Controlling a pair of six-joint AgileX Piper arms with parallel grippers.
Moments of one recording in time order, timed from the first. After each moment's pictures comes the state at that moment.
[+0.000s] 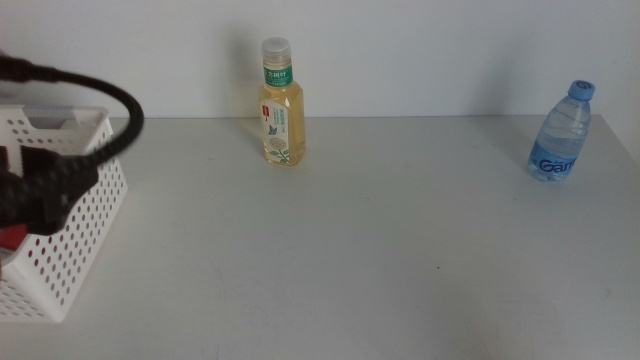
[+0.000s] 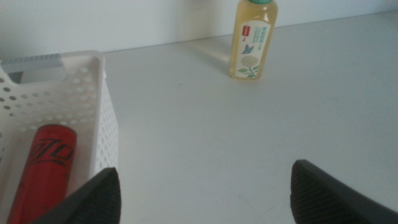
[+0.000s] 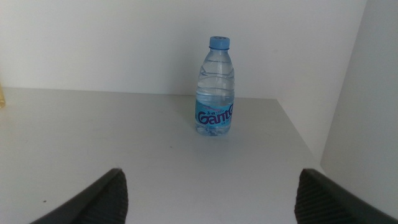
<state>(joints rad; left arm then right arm) -0.14 0.79 -0.79 -0.13 0.59 0.11 -0.07 -0.01 0.03 0.12 0.13 -0.17</state>
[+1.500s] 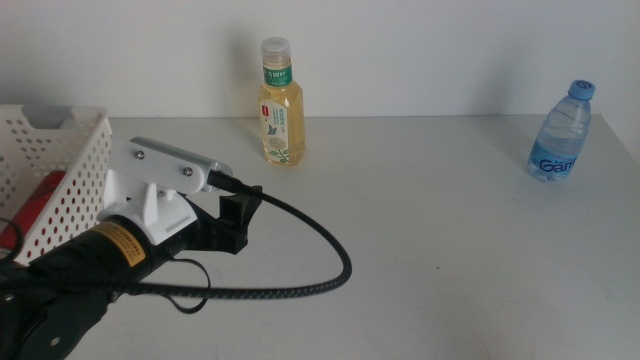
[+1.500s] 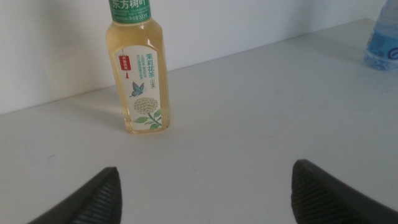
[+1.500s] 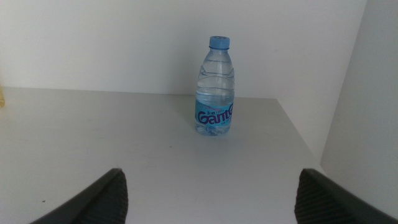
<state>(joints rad) -0.40 1.33 -0.46 0.13 -0.54 -0.15 -0.07 -0.01 0.03 0.12 0.13 -0.17</state>
